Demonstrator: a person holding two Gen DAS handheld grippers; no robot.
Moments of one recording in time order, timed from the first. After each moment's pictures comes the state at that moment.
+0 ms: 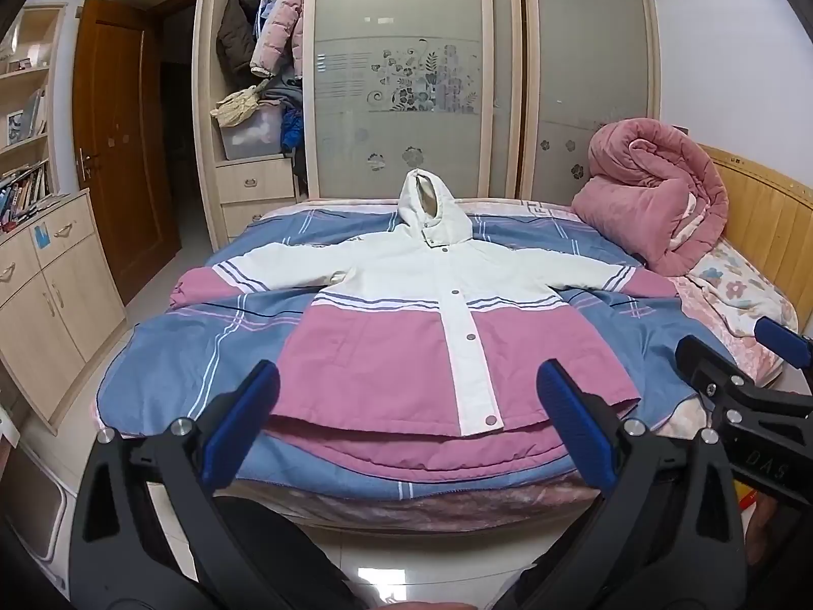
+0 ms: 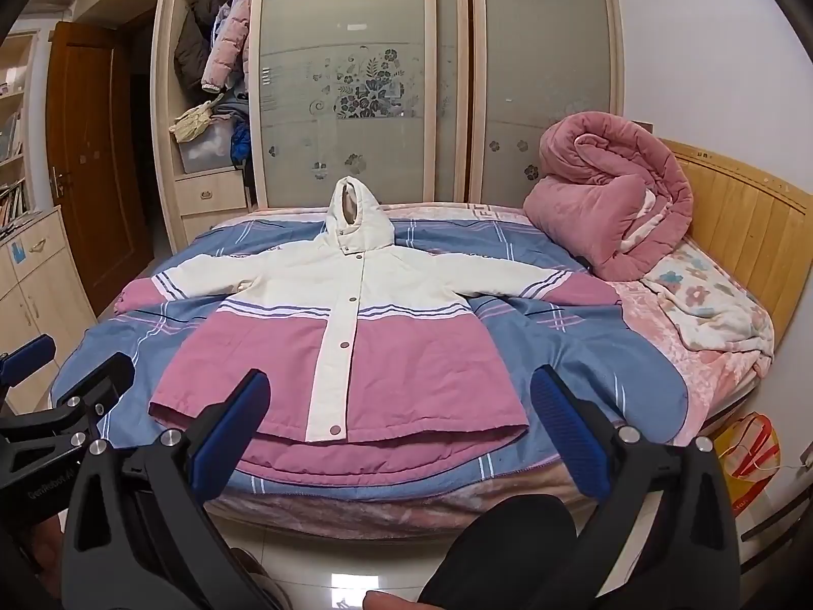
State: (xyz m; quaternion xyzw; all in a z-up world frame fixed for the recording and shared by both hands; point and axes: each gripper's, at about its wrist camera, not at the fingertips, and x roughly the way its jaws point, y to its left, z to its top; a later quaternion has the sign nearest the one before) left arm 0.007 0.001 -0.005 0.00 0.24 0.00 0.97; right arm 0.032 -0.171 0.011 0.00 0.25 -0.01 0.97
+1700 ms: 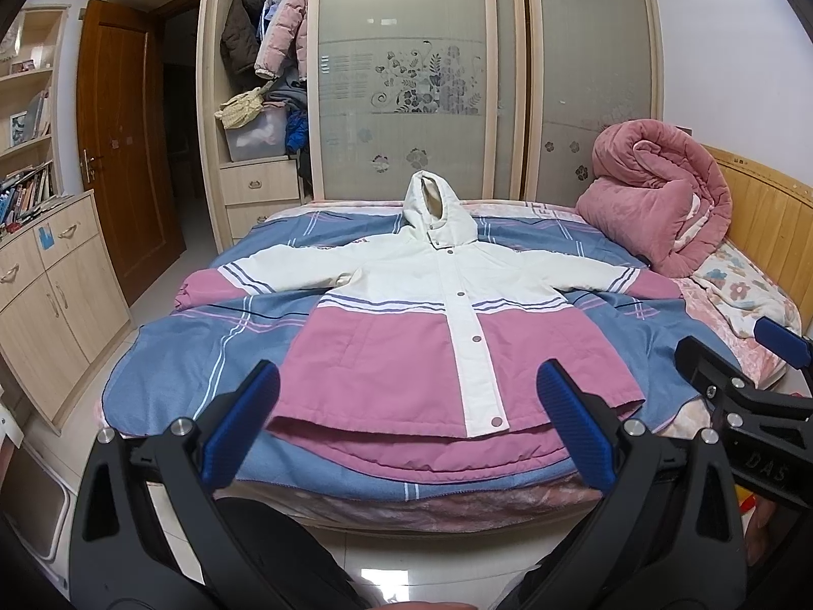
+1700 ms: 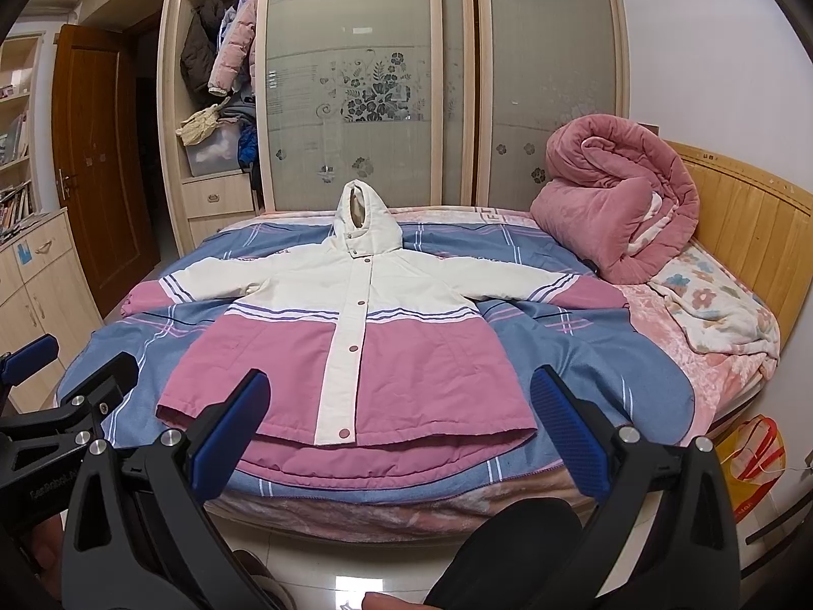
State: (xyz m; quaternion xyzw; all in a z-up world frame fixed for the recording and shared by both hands) left arm 0.009 0.002 -0.002 0.00 0.24 0.01 0.97; right arm 0.033 -0.168 0.016 0.00 0.25 0.00 0.97
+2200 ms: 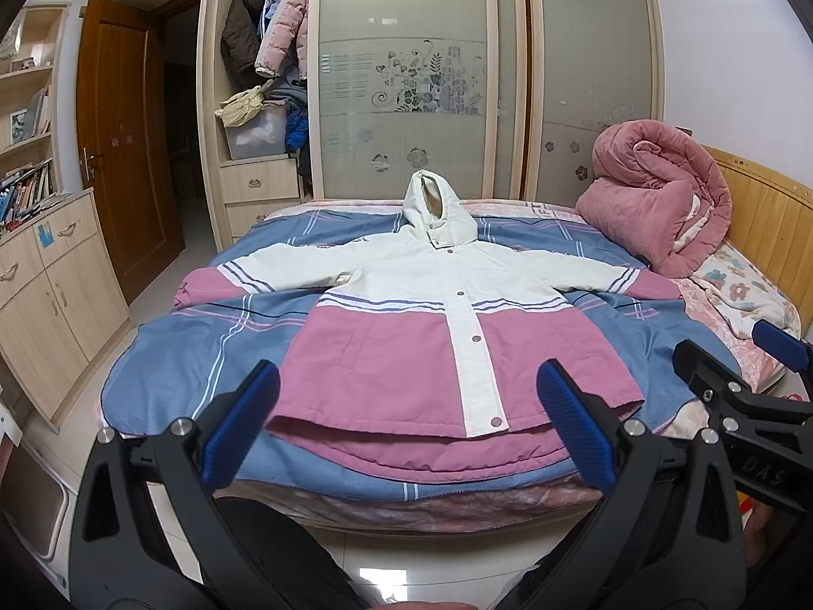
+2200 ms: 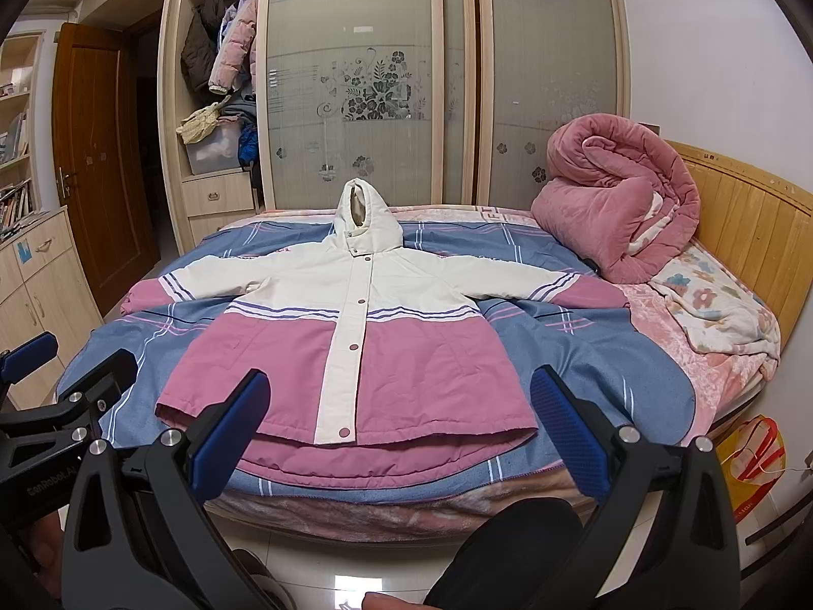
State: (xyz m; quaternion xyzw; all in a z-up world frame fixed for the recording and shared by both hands) left arm 0.010 0.006 0.000 0.00 0.24 0.01 0.97; right arm 0.033 -0.167 0.015 0.00 0.25 0.00 0.97
